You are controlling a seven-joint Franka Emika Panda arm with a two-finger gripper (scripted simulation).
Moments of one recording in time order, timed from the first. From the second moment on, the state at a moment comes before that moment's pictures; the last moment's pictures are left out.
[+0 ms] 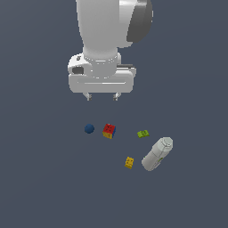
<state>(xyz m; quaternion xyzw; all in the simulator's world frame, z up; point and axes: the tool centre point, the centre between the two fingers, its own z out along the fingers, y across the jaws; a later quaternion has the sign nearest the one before) -0.008 -0.042 0.311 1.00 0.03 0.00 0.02</state>
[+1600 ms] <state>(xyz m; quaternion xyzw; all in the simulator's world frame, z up) -0.012 -0.040 0.147 0.91 0.41 -0.01 0.02</state>
